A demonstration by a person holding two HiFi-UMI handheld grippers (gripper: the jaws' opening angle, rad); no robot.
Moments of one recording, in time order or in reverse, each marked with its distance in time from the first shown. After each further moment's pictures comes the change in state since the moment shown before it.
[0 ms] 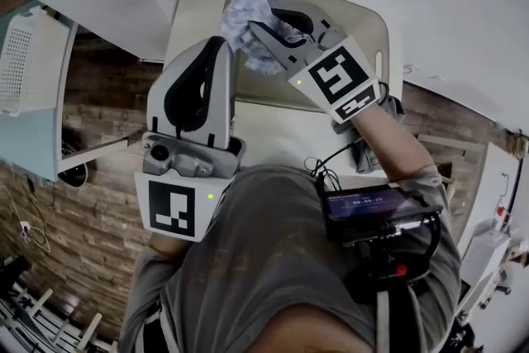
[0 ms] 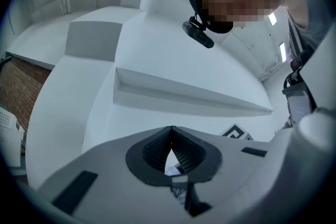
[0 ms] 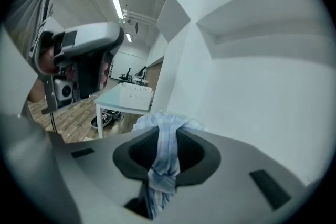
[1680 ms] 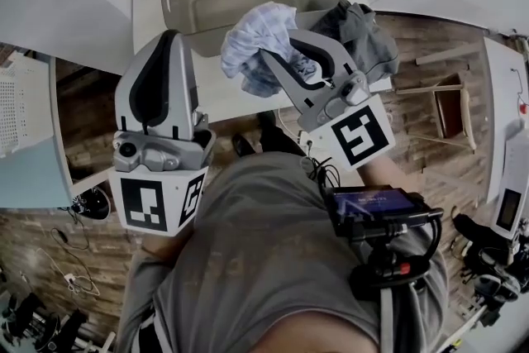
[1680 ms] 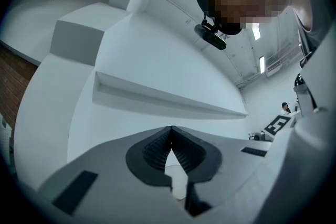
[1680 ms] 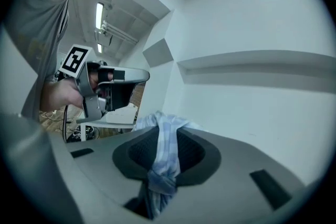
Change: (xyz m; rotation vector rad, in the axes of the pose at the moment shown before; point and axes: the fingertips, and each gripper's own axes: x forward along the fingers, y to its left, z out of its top) left arm -0.080 -0.066 0.032 -0.016 0.025 -0.243; right arm -0.181 0.125 0.012 0.119 -0.172 -0.410
